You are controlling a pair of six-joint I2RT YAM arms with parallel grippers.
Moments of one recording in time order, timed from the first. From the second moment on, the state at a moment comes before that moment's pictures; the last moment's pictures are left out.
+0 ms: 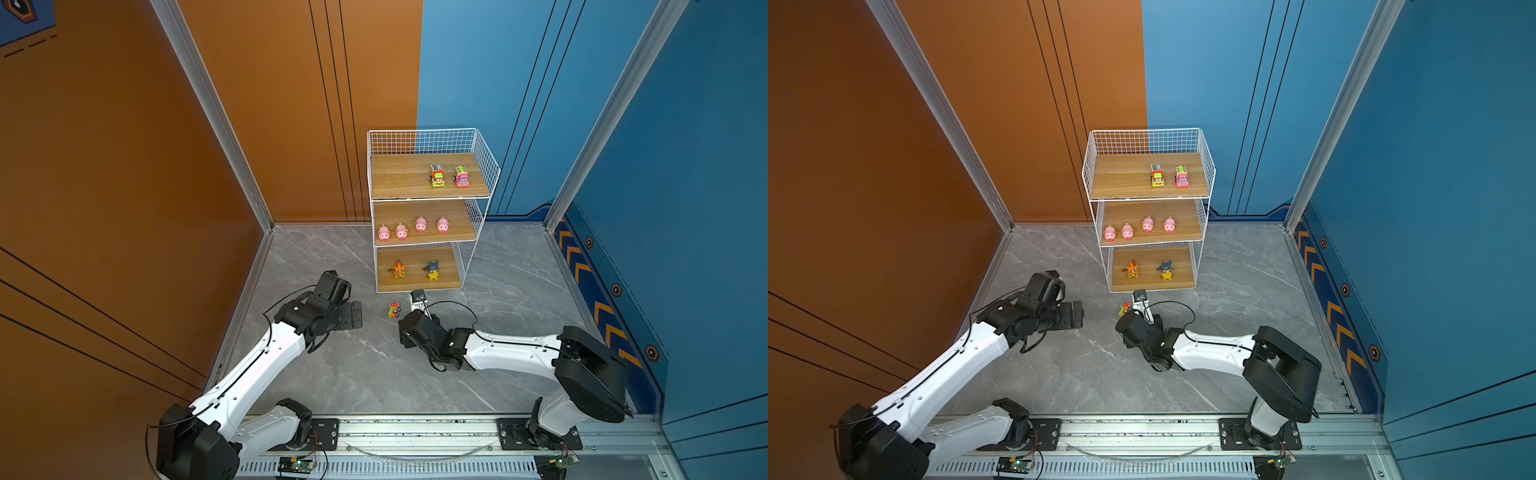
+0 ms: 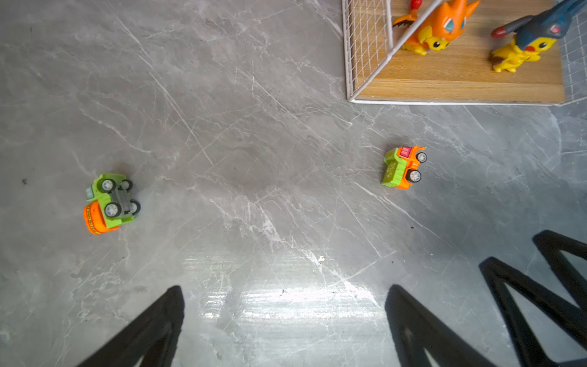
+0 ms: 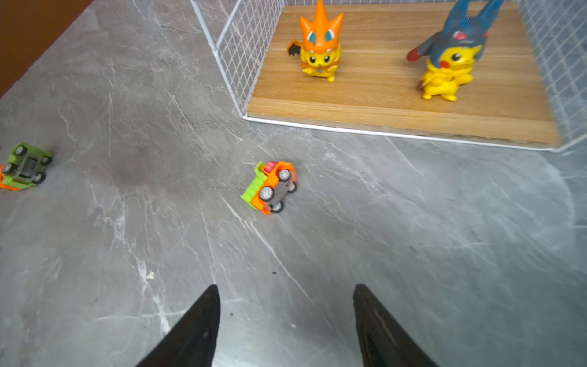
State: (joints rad) left arm -0.42 1.11 0.91 -0.83 -0.12 -0.49; right arm 1.08 1.68 0.97 -0.08 0.52 0.69
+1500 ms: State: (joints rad) left arm -0.26 1.03 0.77 -0.67 0.07 -0.64; right arm 1.00 2.21 1.55 -0.51 0.60 0.97
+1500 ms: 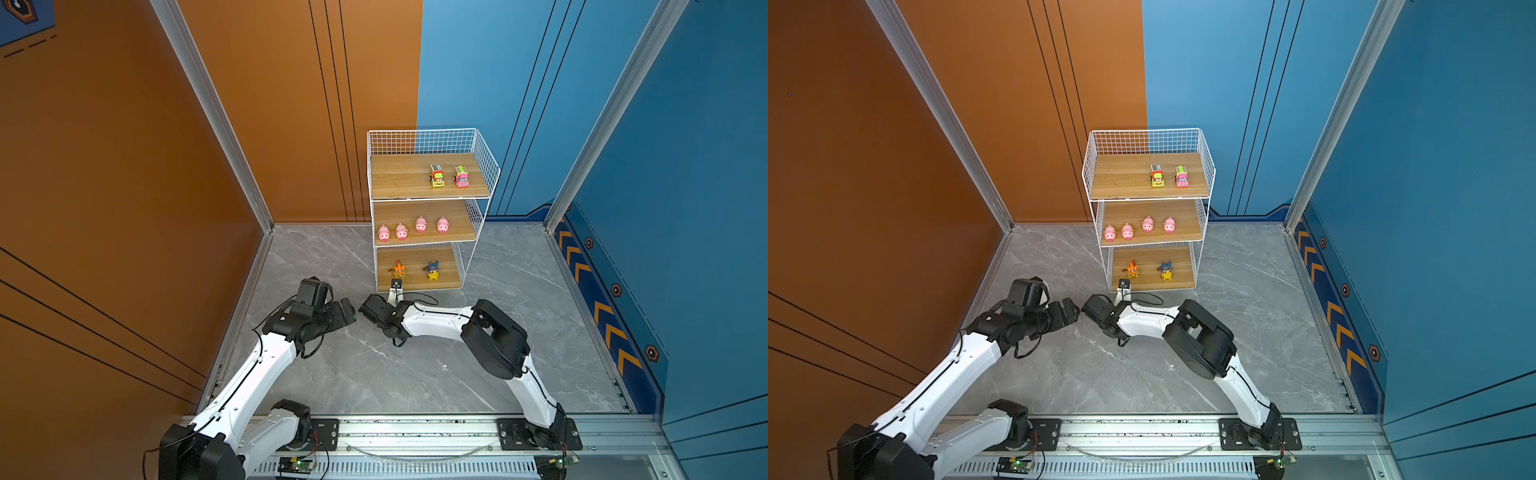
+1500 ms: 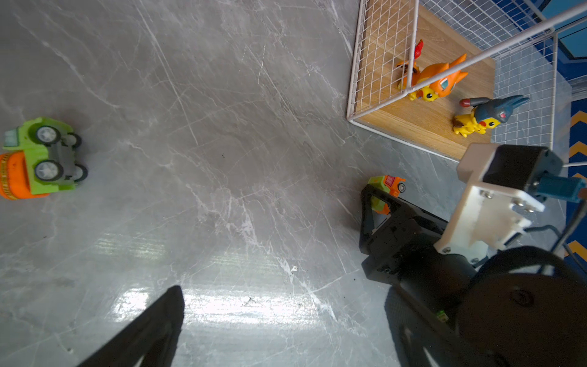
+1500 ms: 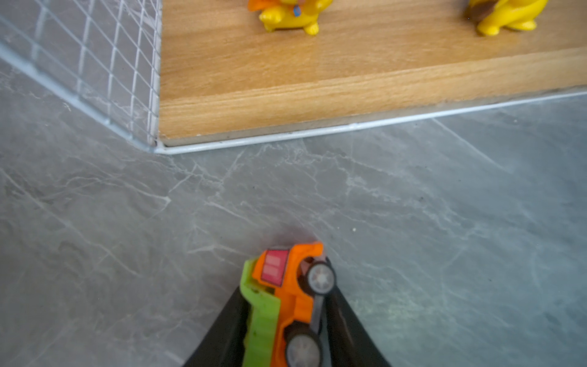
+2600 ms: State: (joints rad) left arm -0.26 1.05 0.77 -0.65 0.09 -0.64; right arm 0.81 1.85 0.53 0.87 -0.04 1.44
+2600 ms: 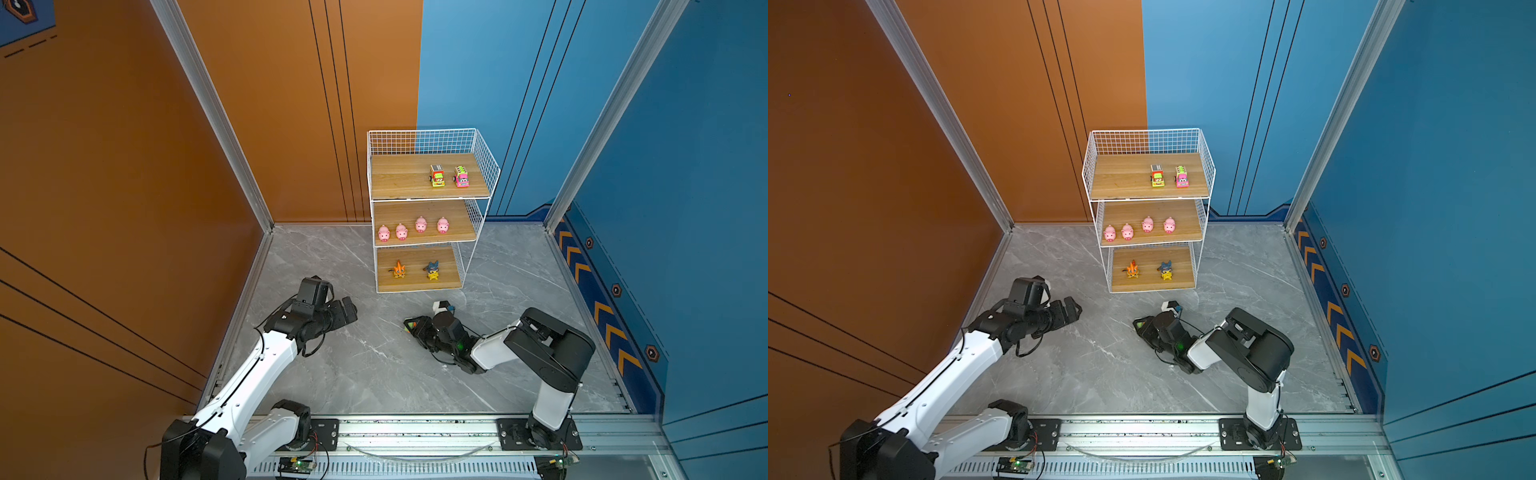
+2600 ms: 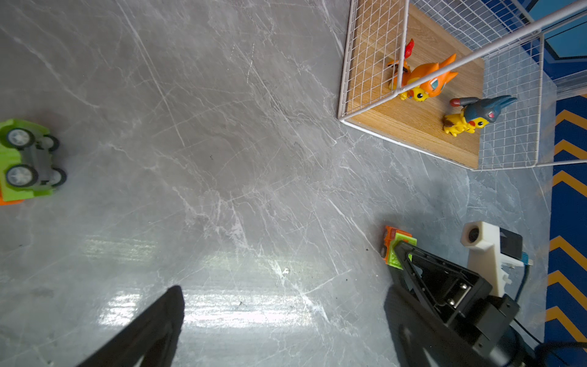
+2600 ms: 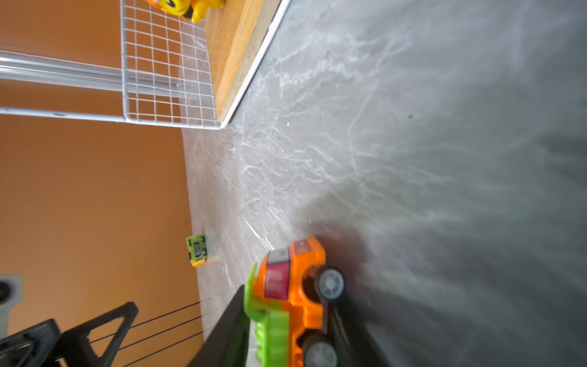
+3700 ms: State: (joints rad) left arm -0.29 1.05 0.78 -0.65 0.09 -0.64; right arm 0.77 1.35 0.54 0.16 0.22 0.97
